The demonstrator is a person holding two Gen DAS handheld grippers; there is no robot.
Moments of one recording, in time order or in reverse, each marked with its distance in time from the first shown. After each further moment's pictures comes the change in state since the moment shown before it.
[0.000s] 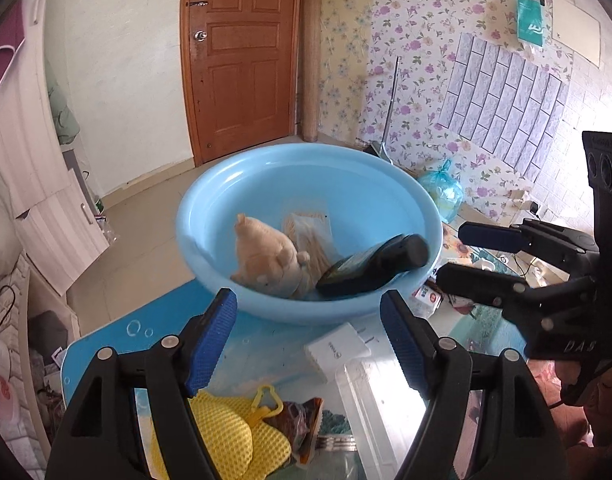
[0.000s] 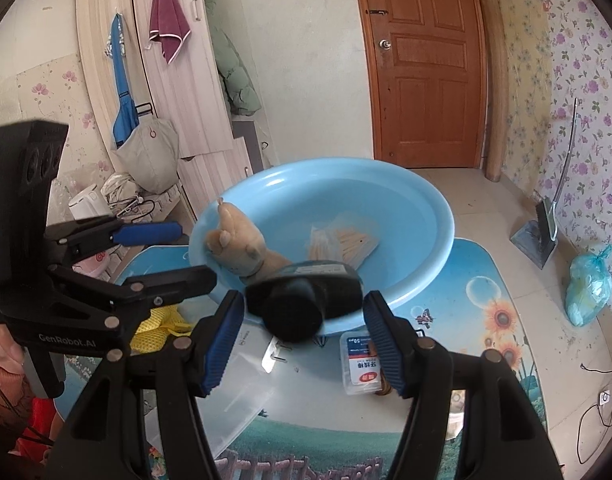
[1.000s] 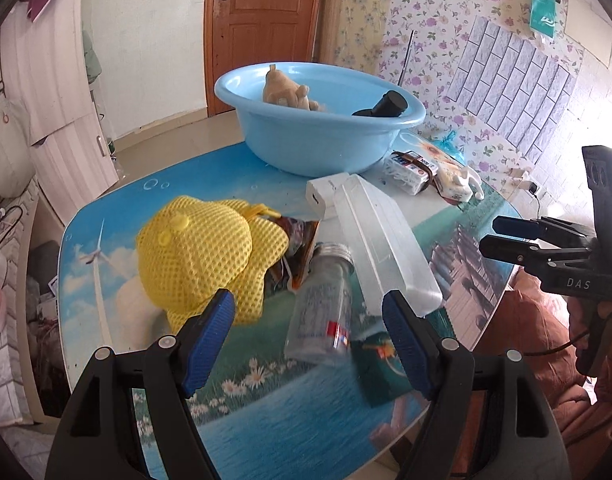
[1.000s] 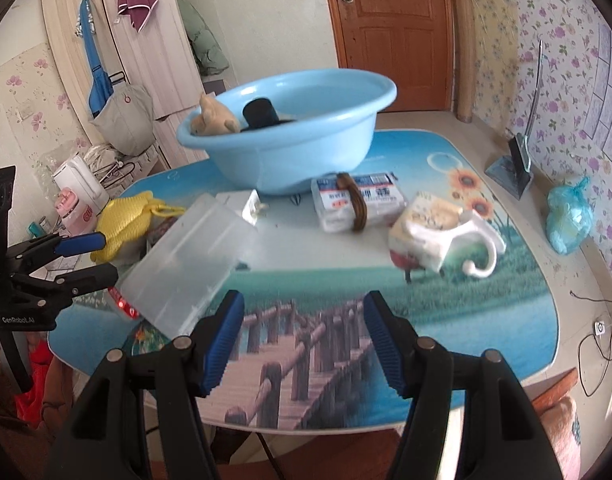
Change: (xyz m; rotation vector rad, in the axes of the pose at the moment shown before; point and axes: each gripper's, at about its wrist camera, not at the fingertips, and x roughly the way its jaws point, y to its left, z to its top) left arm -0.047 0.011 -0.118 -0.087 0.115 0.004; right arm -0.036 0.000 -0.095 0.102 0.171 -0.076
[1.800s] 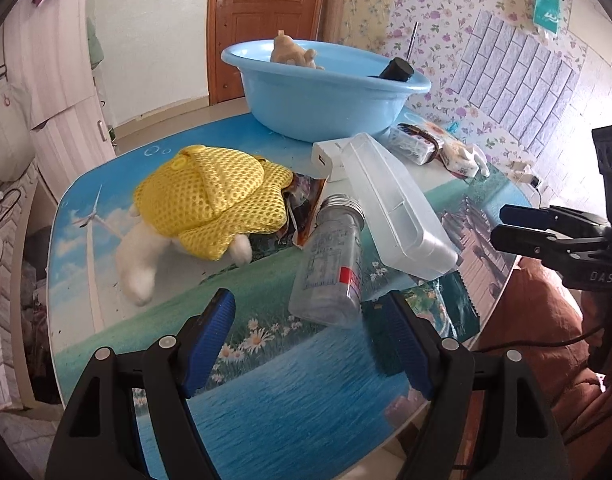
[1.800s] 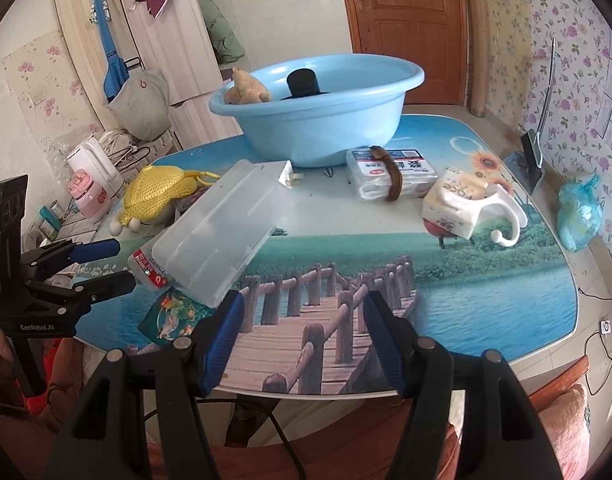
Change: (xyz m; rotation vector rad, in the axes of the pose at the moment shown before) left arm 0.015 0.008 -0.026 -0.007 0.030 -0.006; right arm -0.002 0.023 -0.017 -0.026 0.026 0.034
